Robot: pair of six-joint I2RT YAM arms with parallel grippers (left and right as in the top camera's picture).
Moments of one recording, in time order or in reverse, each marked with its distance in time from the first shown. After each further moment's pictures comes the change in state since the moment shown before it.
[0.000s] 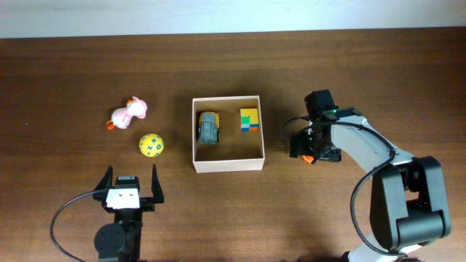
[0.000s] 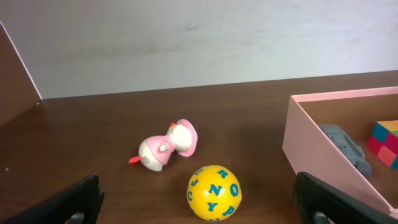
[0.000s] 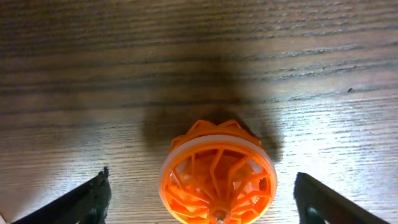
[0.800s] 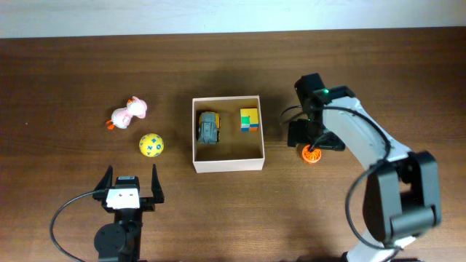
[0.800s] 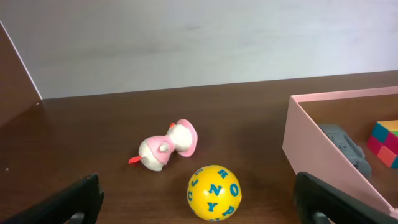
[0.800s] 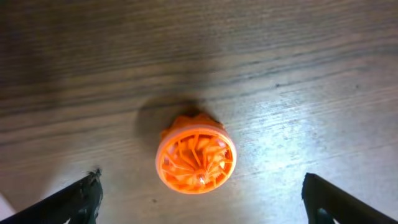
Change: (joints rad) left arm 0.000 0.000 0.000 0.000 0.000 0.000; right arm 0.058 0.042 0.226 -0.256 0.145 0.100
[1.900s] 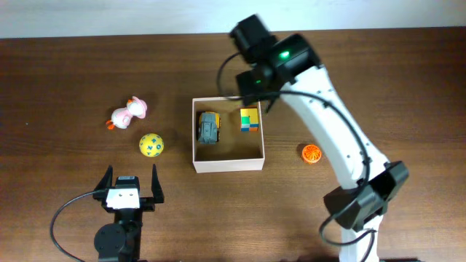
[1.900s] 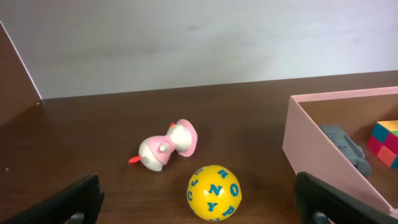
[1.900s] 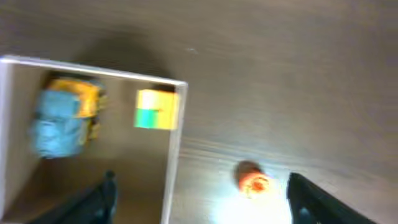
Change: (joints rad) left arm 0.000 0.000 0.000 0.000 0.000 0.000; right arm 0.286 0.213 0.959 -0.444 0.109 -0.080
